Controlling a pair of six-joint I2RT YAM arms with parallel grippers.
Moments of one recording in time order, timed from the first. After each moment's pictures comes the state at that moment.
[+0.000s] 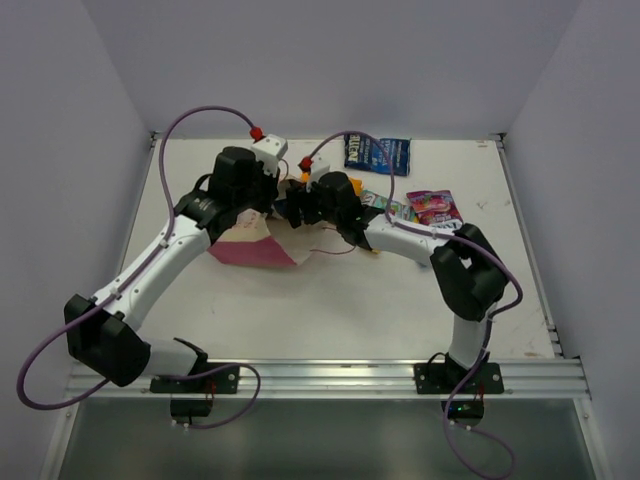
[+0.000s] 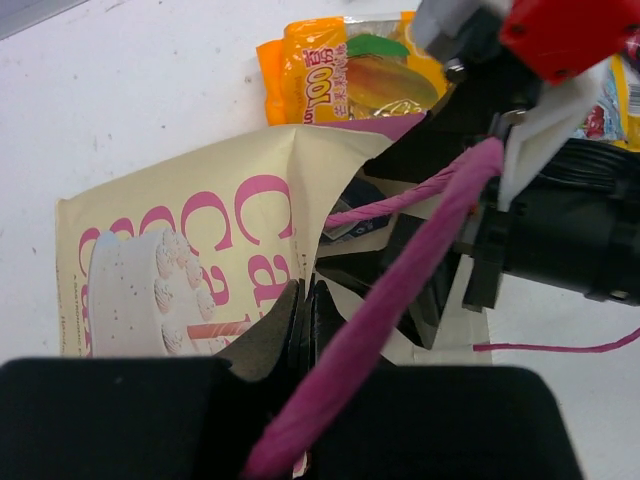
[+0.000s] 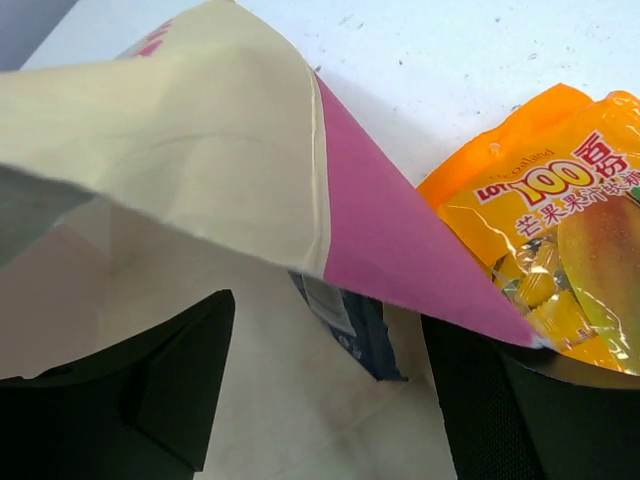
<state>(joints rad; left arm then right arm) -0.48 1.36 1.26 -0.46 0.00 -0.02 0.74 1.86 1.27 0.20 -0.02 0.24</state>
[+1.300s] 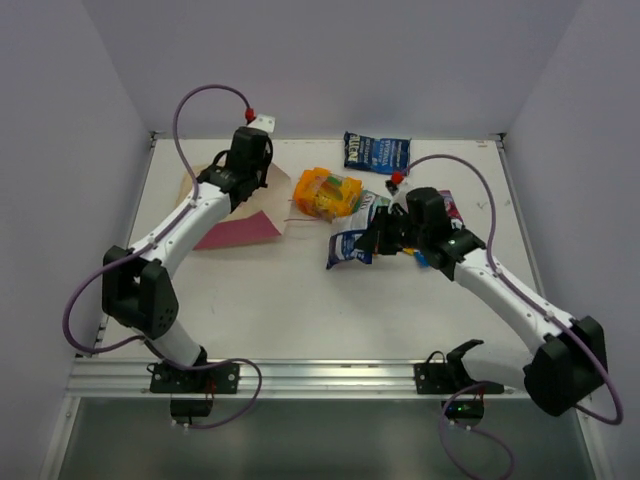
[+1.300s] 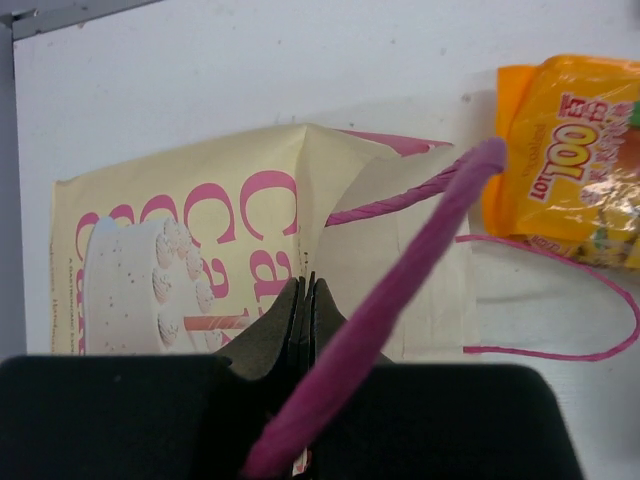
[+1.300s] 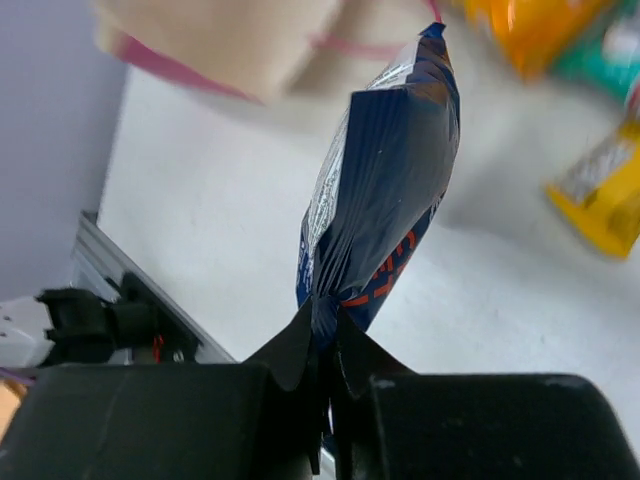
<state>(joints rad) -0.41 1.64 1.42 -0.44 -0.38 -0.03 0.50 1.14 0.95 -0.32 -0.33 0.56</state>
